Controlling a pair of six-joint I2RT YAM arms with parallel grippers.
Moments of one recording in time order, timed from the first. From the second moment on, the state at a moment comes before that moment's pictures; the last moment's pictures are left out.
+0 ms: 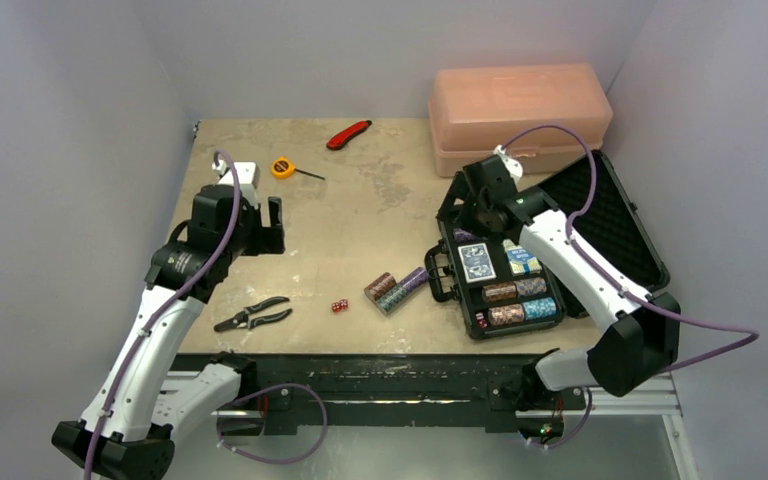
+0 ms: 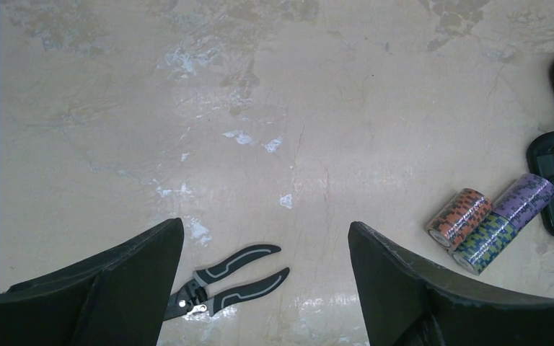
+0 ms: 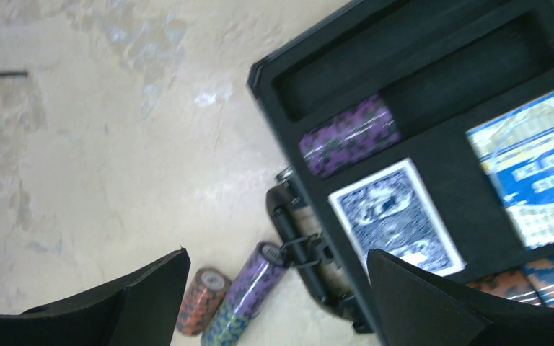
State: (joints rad) left arm -0.29 0.91 1.09 -0.83 -0.18 -0.20; right arm 0.44 1.38 1.25 -0.79 0.25 0.81
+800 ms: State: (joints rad) left arm -0.29 0.88 1.09 -0.83 -0.13 -0.20; right arm 0.76 1.30 1.05 -0.81 0.21 1.35
